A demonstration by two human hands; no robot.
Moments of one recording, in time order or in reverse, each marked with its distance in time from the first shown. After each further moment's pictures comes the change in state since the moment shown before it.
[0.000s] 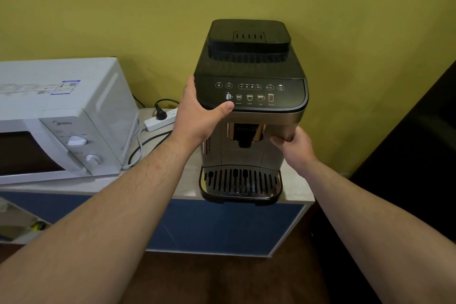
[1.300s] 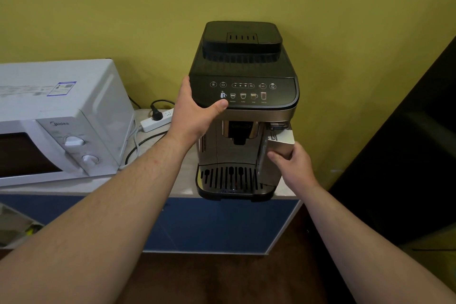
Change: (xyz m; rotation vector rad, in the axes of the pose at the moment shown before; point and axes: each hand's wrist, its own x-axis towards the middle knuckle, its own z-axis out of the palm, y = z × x) left_hand 0.006 -0.006 0.000 -0.058 -0.024 -0.018; right_hand -0.068 0.000 -0.007 0.048 0.037 -0.011
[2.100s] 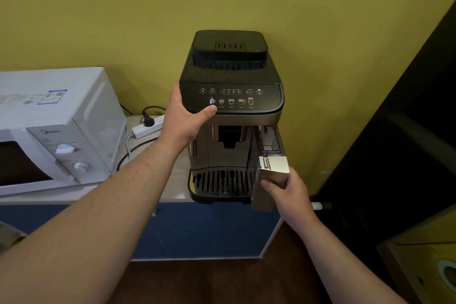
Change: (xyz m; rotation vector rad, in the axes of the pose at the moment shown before) left_hand -0.001 0.002 -0.002 0.004 -0.020 0.009; right_hand -0.069 0.000 -0.015 0.053 -0.037 0.012
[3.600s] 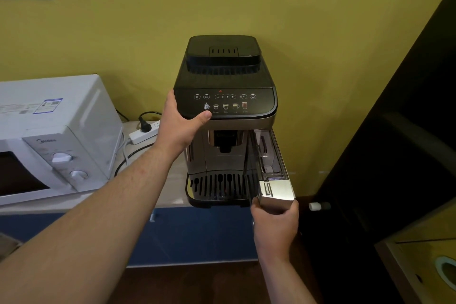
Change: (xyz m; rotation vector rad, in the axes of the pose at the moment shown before) left_hand -0.008 0.011 -0.002 0.000 -0.006 0.013; right_hand -0.052 0.008 0.053 0.378 0.483 0.115
